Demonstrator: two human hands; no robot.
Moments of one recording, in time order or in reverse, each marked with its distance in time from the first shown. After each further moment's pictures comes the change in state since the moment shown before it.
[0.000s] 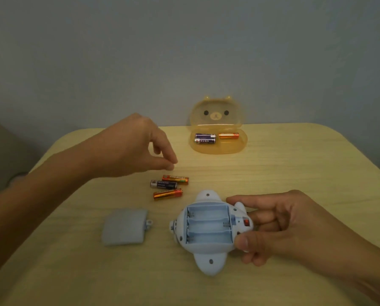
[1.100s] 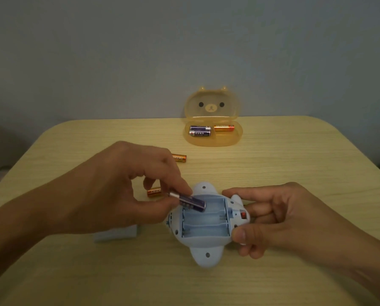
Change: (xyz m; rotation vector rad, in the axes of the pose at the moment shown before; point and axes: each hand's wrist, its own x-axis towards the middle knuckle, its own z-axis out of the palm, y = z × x) left_hand -0.055 0.044 0.014 -0.289 0.051 0.261; right_hand 0.000 0.002 -0.002 -0.024 0.010 -0.007
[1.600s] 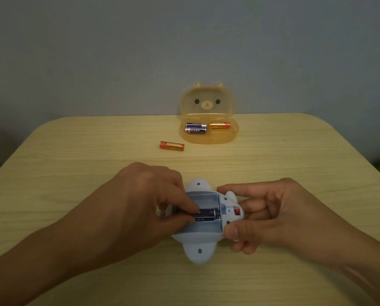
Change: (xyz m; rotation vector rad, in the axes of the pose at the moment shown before) left_hand -0.001 0.021 0.039 0.114 0.037 -0.087; right_hand 0.001 -0.001 0.002 -0.010 0.017 -0.003
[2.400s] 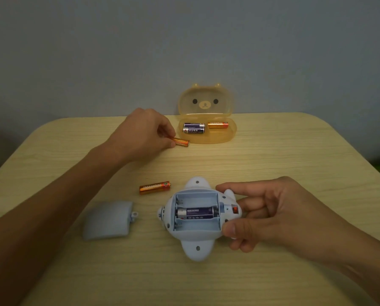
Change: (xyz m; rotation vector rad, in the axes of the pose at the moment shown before) left_hand 0.098 -0.106 0.000 0.194 0.087 -0.455; right_hand -0.002 0.000 -0.002 -0.022 0.002 -0.007
